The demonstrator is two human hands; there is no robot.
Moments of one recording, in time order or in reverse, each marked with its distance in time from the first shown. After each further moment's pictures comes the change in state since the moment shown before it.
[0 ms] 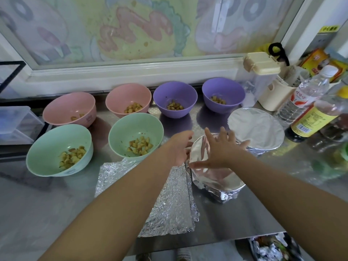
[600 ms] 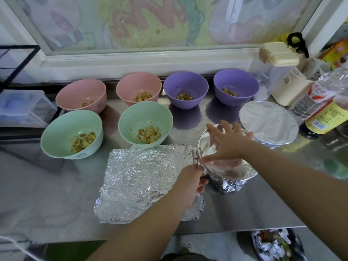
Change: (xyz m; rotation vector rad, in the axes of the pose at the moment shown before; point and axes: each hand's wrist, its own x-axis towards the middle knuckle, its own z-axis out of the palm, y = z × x) left_hand -0.033 -0.118 -0.010 -0.066 0.130 -0.073; right_hand 0.011 0.011 0.004 -0.037 0.001 -0.159
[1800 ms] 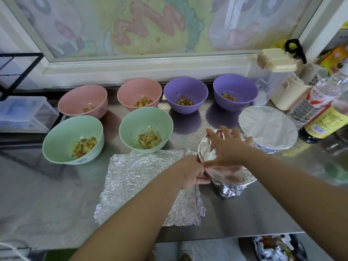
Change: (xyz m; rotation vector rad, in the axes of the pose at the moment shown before) left_hand 0.012 0.053 -0.001 0.225 -0.260 -0.002; right_hand 0.002 0.000 0.006 -0.022 0.041 -0.009
